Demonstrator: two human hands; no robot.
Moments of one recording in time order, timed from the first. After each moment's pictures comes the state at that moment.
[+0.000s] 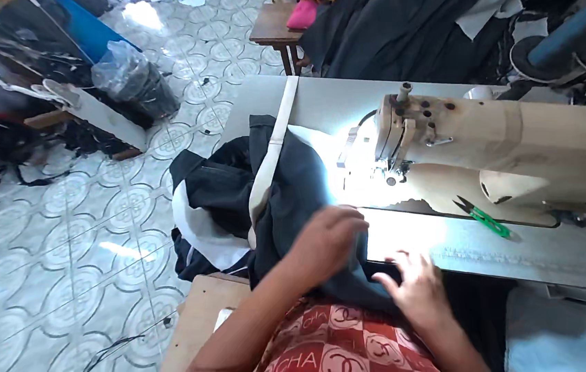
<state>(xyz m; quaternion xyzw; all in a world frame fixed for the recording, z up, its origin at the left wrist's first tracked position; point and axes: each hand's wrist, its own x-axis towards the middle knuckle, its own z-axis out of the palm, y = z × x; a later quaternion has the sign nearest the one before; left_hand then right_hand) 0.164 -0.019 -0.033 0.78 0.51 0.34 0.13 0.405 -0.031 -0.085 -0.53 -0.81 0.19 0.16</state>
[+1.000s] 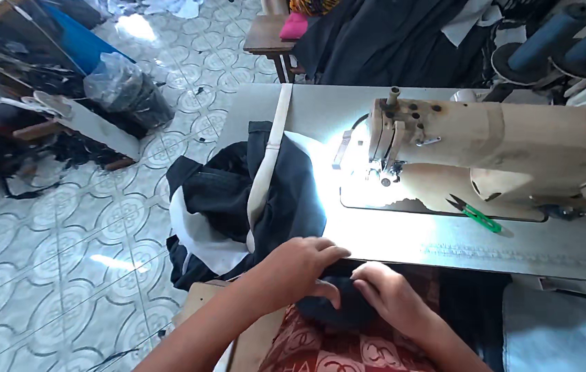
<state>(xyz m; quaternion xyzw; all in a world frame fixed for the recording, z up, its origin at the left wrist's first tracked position) 0.126 -0.046 -0.010 0.86 0.44 0.11 0.22 0.378 -0.037 -0.087 -0.29 -0.85 0.35 0.27</state>
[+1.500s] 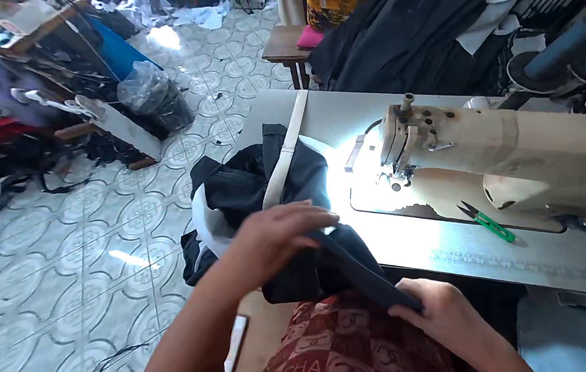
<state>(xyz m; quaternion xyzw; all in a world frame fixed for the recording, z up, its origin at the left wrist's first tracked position) 0.091 -0.048 0.046 0.80 0.47 0.36 0.08 0.427 -0.035 -0.049 -0.32 -0.89 0.24 0.23</state>
